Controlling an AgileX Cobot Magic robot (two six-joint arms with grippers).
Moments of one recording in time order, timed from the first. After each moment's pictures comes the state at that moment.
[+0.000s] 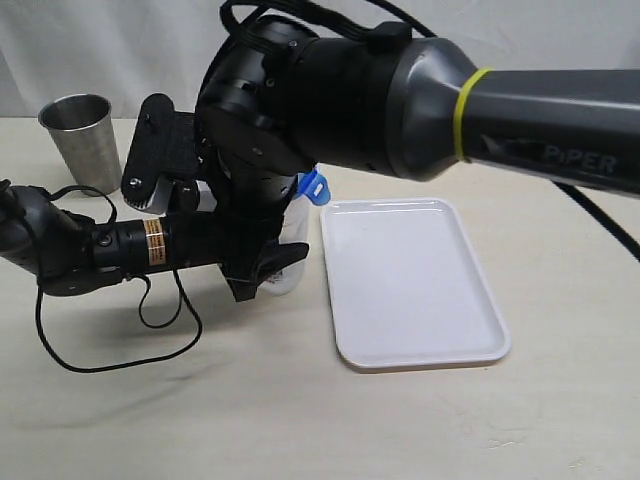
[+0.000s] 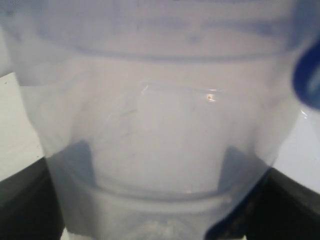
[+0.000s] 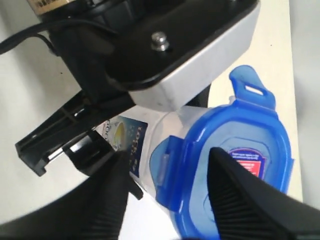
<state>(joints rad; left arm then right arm) -0.26 2.29 -1.01 1.03 -1.18 -0.30 0.90 1.97 -1.62 -0.50 0.89 -0.28</state>
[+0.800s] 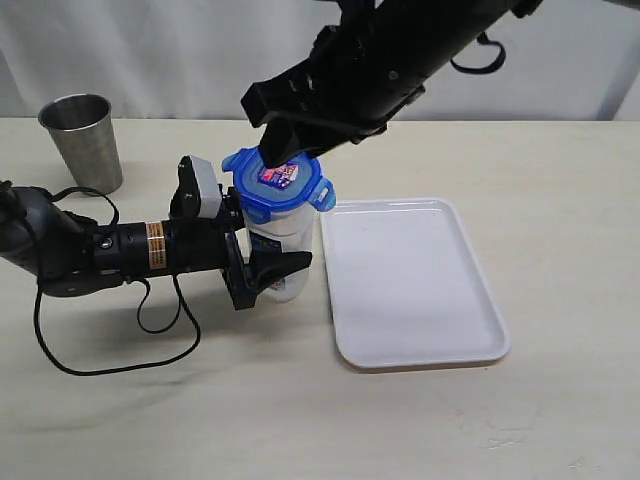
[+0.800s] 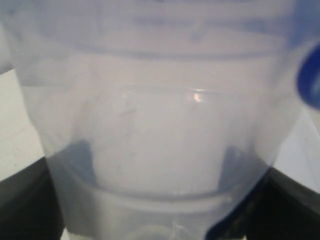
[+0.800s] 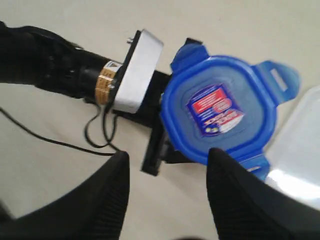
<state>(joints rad) -0.26 2.29 -1.01 1.08 -1.19 -0.29 0.56 1.73 -1.59 0.37 0.98 -0.17</state>
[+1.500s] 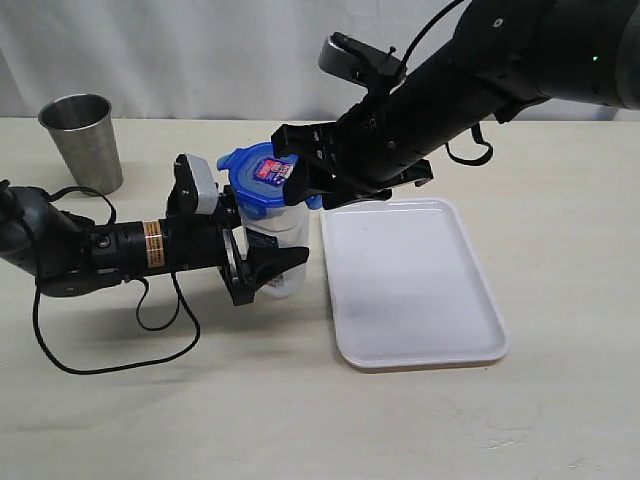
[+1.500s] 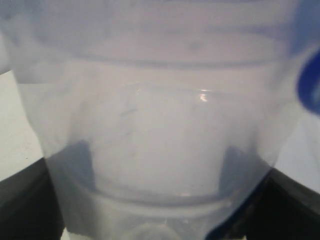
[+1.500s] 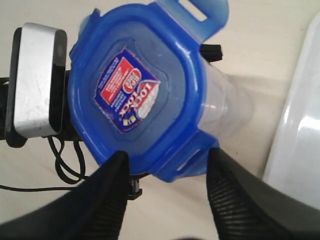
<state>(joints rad) -0.25 2.29 -1.00 1.06 -1.19 -0.30 0.47 1.81 -1.38 0.57 0.76 -0.11</state>
